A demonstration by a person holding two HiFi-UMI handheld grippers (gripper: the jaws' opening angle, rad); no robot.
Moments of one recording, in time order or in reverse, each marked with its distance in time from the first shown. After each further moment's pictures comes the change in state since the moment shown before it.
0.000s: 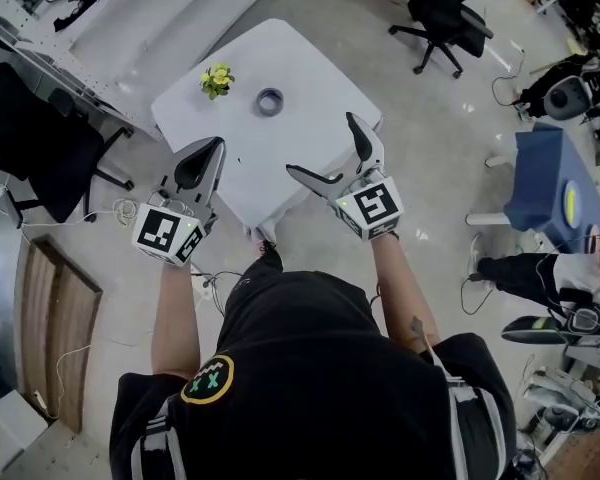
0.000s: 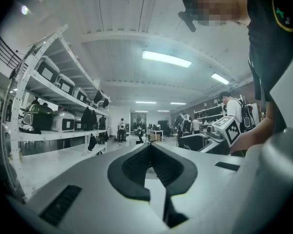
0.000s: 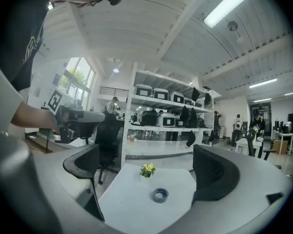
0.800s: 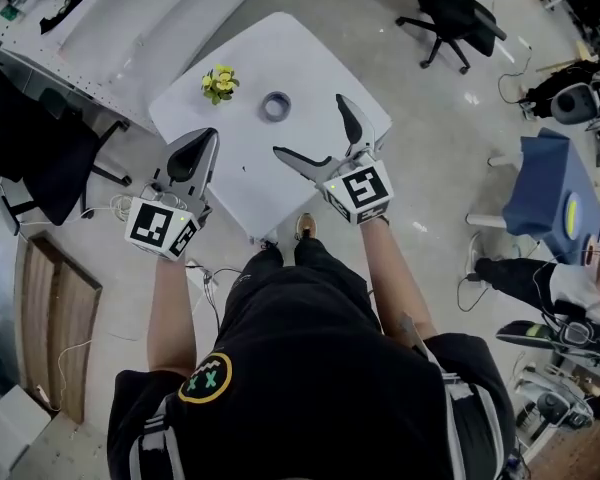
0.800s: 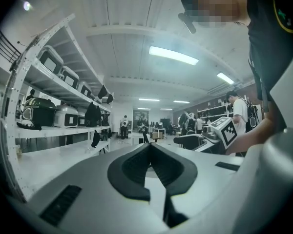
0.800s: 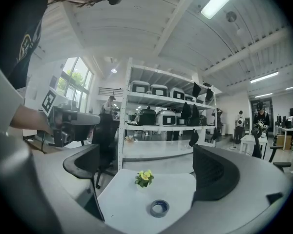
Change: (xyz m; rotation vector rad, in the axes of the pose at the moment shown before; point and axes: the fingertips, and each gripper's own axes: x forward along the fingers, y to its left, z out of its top) left arm 0.044 0.079 -0.017 -0.032 0.031 0.016; right arm 0.102 -0.038 0.001 0.031 -0.002 0.012
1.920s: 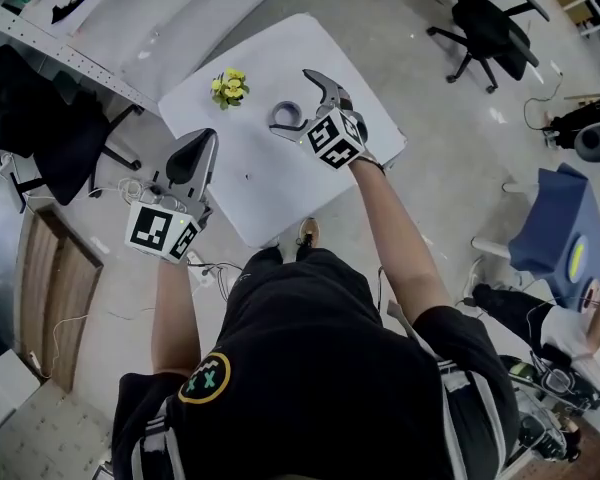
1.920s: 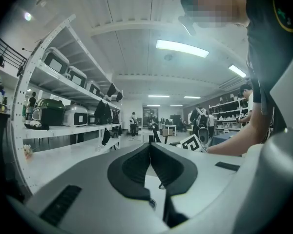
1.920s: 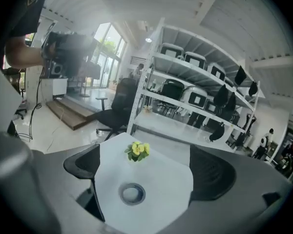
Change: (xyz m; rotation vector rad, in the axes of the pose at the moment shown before) left arm 0.042 0.027 -0.004 0.000 0.049 0.133; right arm 0.136 -0.052 -0.097 -0.340 0.323 0.298
